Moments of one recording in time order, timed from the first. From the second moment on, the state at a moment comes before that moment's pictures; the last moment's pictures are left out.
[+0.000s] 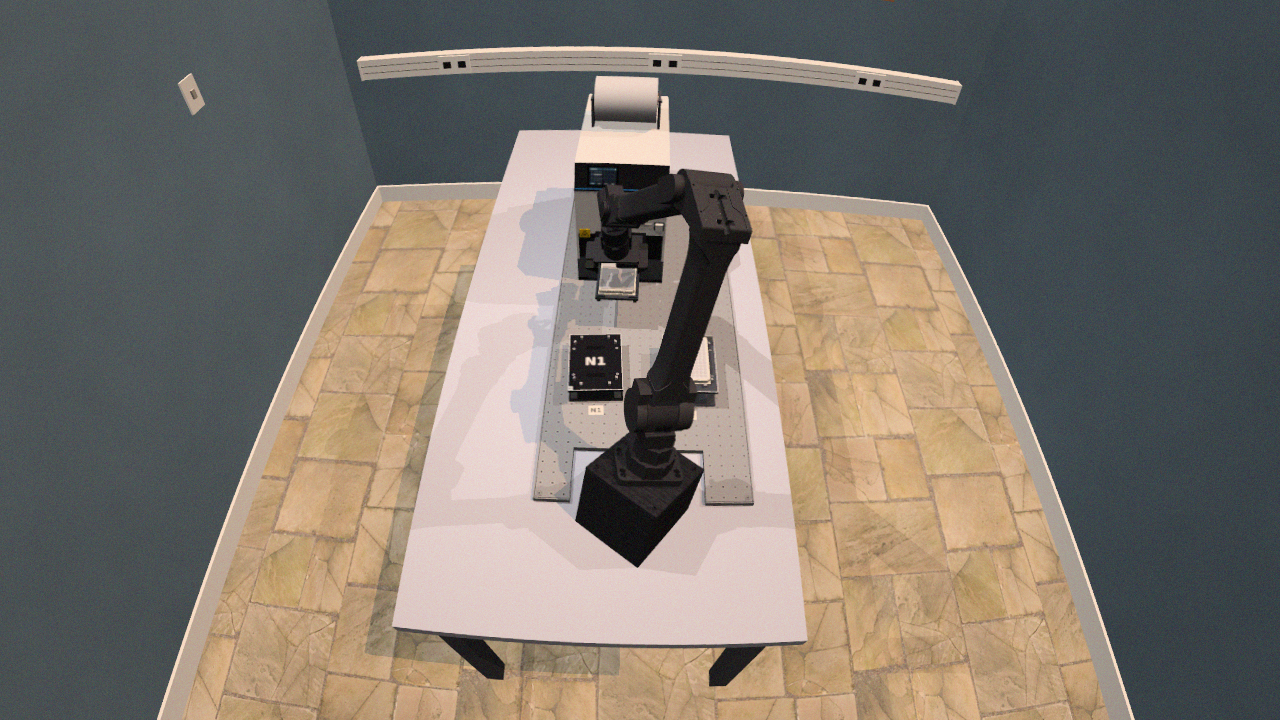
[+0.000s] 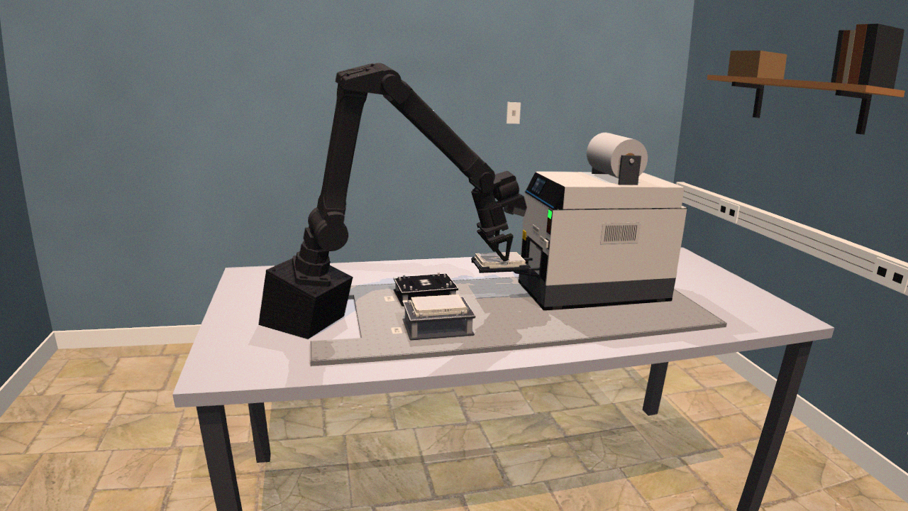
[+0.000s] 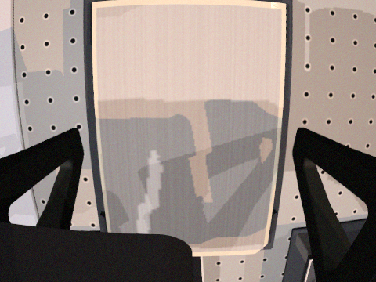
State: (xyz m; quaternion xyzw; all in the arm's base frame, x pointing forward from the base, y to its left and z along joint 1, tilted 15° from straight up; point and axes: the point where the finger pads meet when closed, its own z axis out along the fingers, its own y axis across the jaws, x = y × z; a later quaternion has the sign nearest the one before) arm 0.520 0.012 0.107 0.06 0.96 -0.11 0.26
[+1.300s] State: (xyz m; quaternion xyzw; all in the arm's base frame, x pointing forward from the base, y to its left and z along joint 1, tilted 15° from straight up) arm 0.523 0.008 0.095 0.06 0.96 -0.11 0.27
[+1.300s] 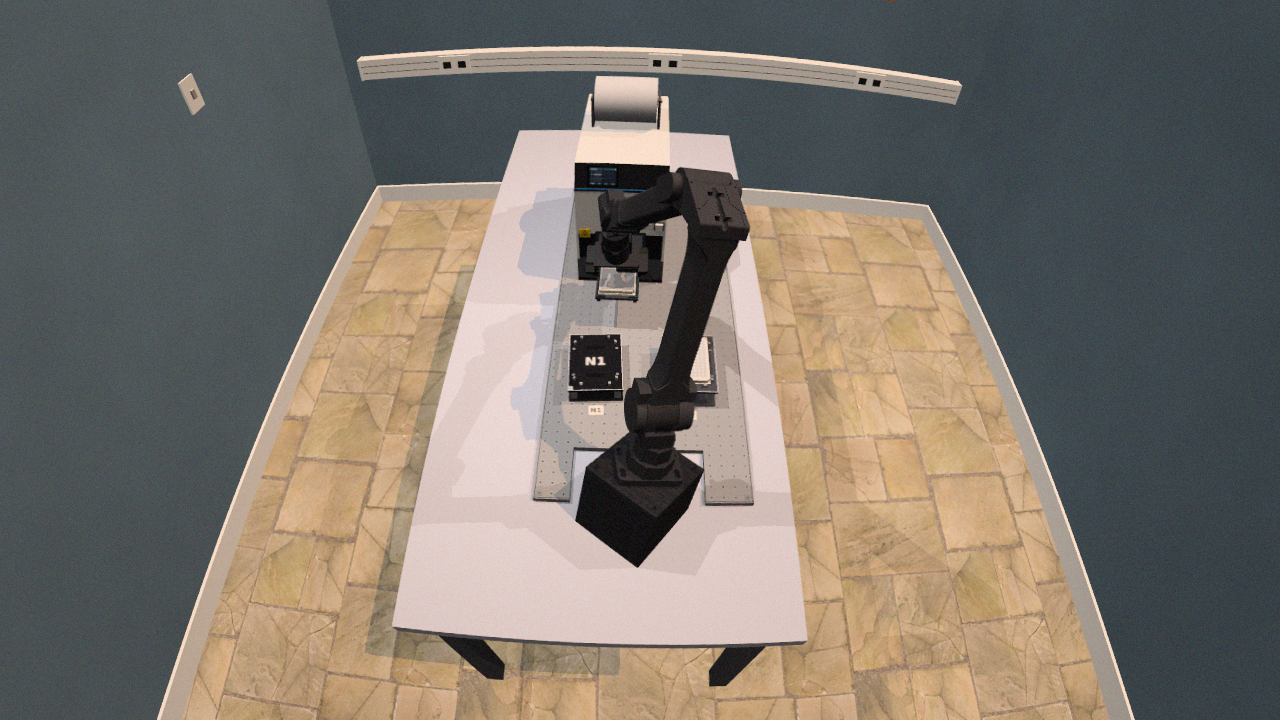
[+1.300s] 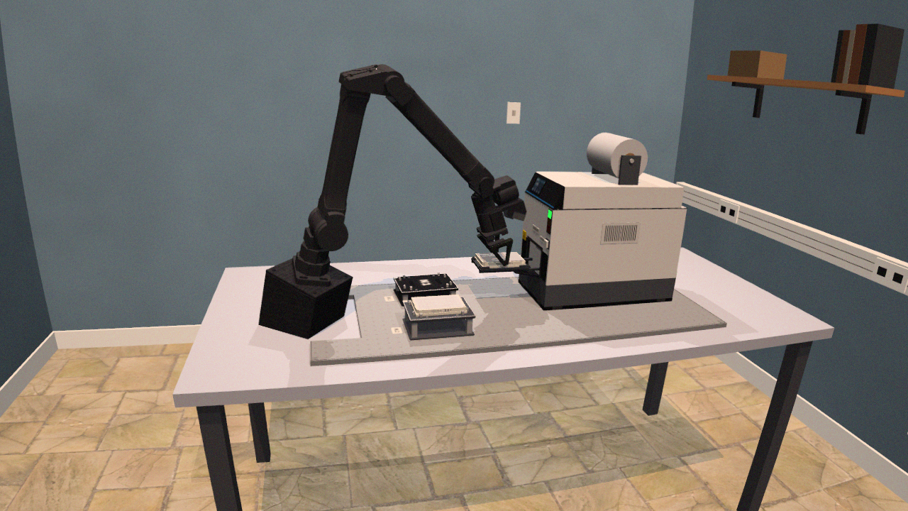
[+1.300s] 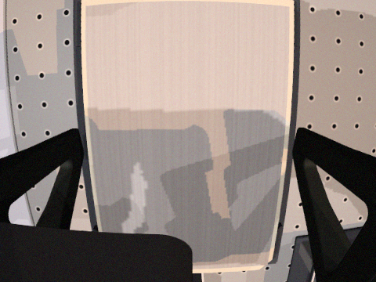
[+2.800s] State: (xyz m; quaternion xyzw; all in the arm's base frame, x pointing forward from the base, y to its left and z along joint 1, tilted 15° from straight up) arm 0.522 0.007 0.093 0.06 0.96 -0.11 0.26
